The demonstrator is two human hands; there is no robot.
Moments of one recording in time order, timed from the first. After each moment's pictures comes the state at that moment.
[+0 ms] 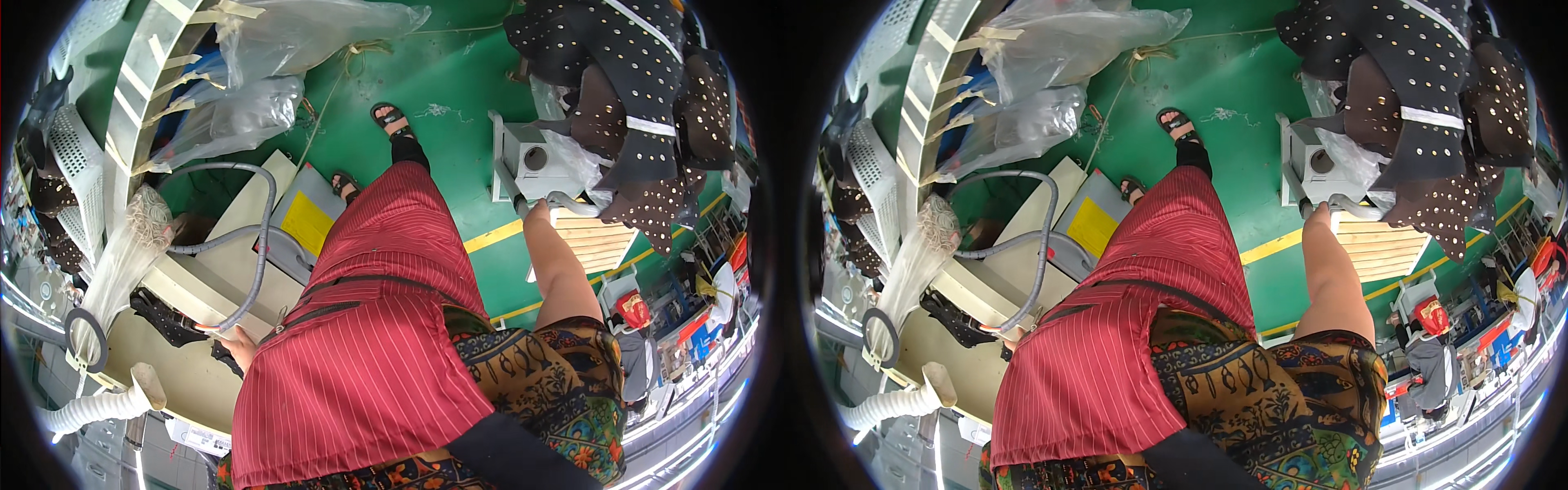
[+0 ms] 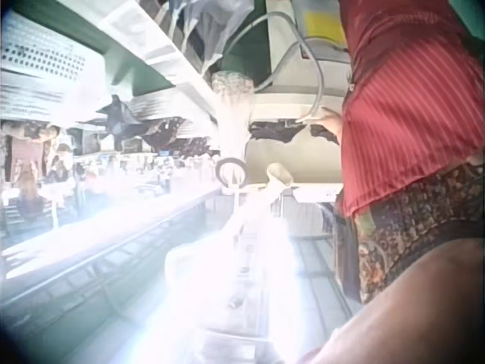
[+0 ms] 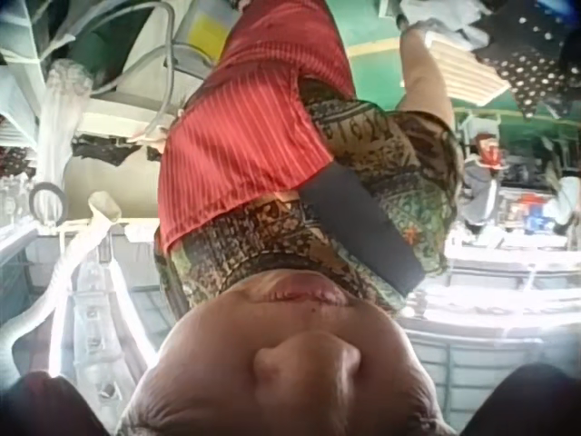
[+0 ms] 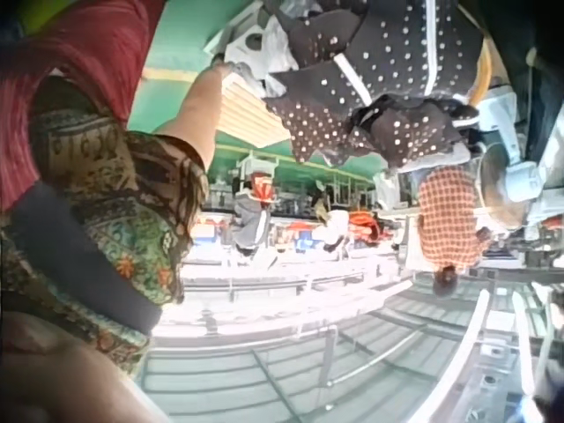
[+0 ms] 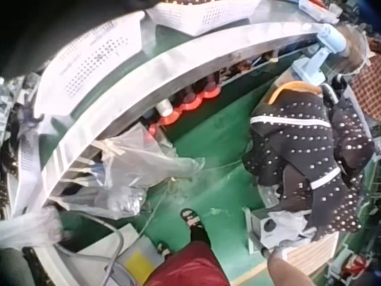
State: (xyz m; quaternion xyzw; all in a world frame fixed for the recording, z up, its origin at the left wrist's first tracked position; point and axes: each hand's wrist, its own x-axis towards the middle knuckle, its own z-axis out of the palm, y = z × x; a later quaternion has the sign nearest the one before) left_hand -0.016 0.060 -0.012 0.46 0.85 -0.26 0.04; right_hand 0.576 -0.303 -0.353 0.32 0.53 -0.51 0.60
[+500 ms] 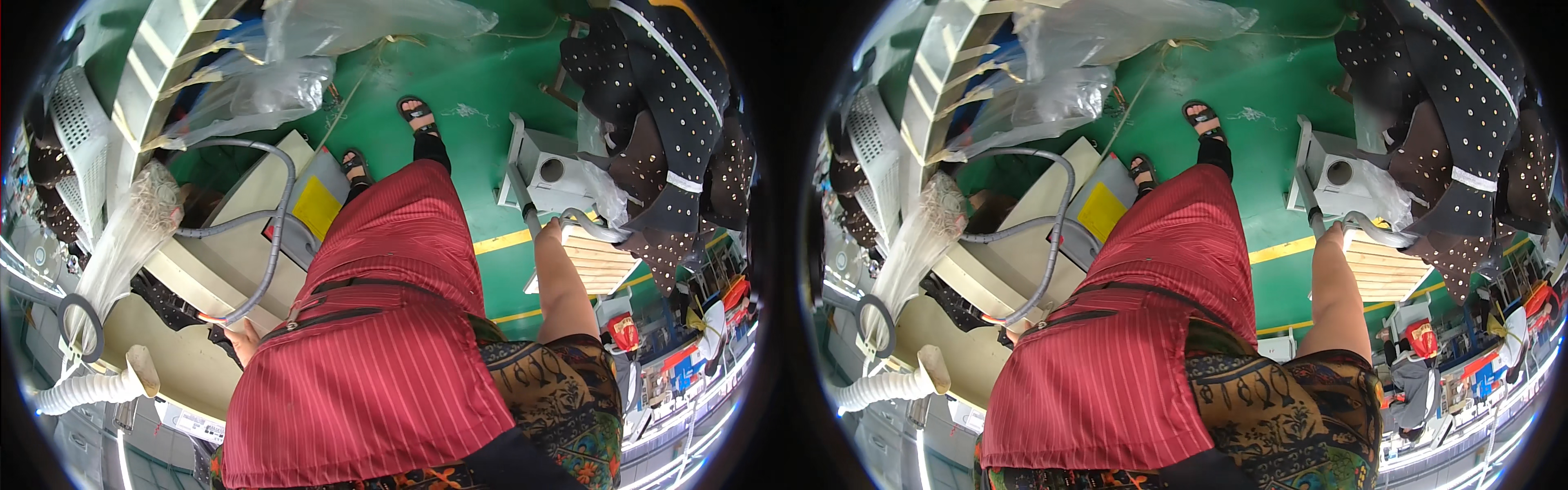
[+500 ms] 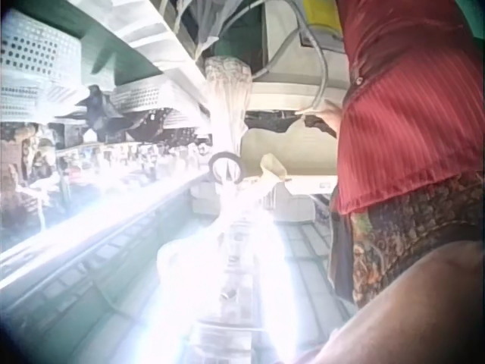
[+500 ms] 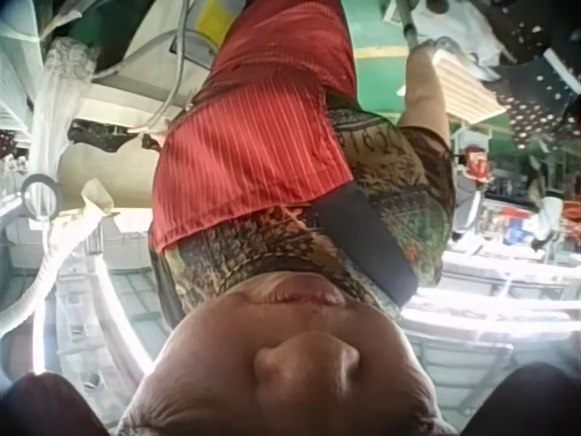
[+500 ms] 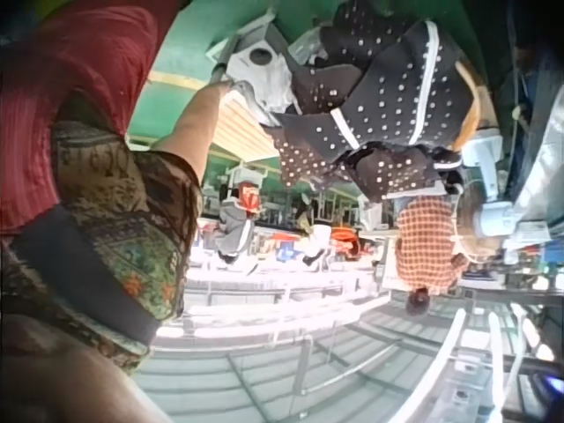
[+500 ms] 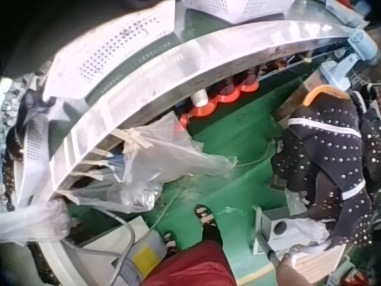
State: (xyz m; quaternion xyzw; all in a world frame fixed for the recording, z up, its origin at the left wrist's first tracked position) left_hand -0.039 0.044 -0.001 0.56 0.79 -0.21 0.10; right_hand 0.562 -0.259 -0.325 0.31 0.52 -0.50 0.61
